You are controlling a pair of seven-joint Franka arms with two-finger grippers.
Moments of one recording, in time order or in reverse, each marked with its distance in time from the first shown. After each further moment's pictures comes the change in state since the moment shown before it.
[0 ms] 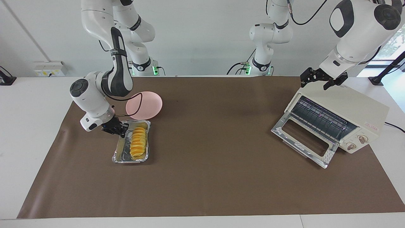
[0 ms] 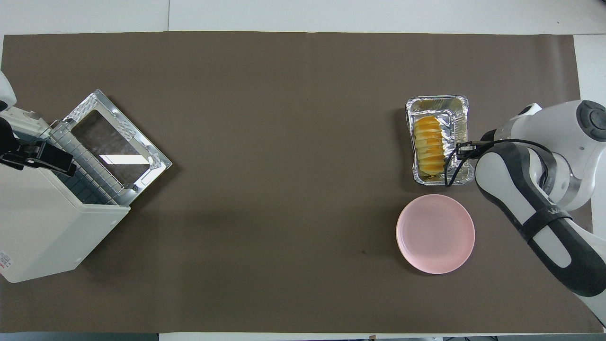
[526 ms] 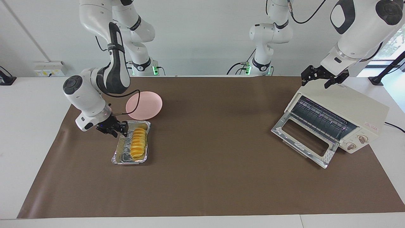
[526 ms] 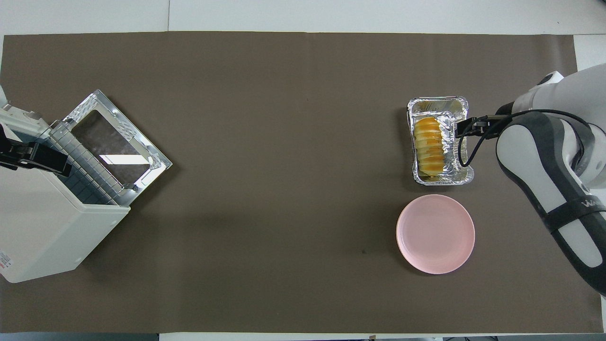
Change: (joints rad) left arm 0.000 -0.018 0.000 0.004 0.000 -0.001 0.000; right arm 0.009 -0.003 0.003 0.200 -0.005 -0.179 0.003
